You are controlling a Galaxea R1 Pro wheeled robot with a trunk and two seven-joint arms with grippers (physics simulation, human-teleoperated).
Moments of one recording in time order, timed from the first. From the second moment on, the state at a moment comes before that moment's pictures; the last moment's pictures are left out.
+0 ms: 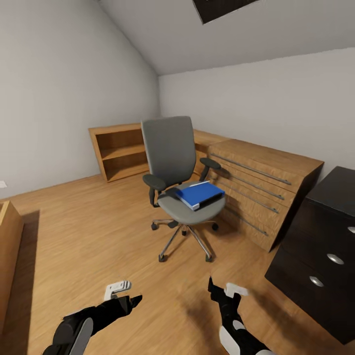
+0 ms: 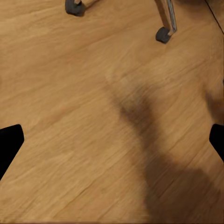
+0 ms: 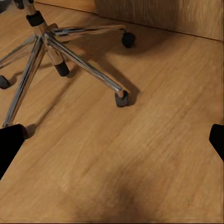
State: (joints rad) left arm -0.14 0.02 0.02 -1.35 0.34 0.72 -0.16; right arm -0.53 0.12 0.15 -0.28 -0.36 -0.51 -0.14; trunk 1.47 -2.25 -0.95
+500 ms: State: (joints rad) left arm -0.14 -0.01 0.03 -0.86 0.21 0.21 0.05; right arm -0.41 0.12 0.15 -0.08 -0.36 -0.69 -0.14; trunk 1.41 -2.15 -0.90
